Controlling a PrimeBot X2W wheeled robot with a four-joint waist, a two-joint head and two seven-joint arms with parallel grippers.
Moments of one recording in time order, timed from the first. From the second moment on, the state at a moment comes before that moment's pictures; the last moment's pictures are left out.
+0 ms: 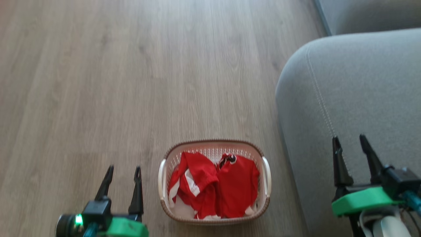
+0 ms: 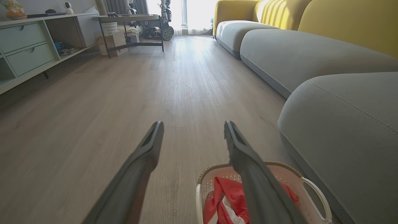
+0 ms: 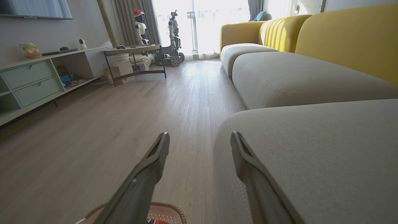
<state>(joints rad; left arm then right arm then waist) -0.03 0.04 -0.17 0.27 -0.10 0.08 -0.25 0.04 -0.05 -0.08 0.11 0.14 0.12 -0.25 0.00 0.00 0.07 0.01</state>
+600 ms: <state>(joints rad) -0.41 0.05 -0.26 0.51 -0.04 0.00 -0.25 -0.27 -0.05 -0.09 -0.05 0.14 0.12 -0.25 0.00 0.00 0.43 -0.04</state>
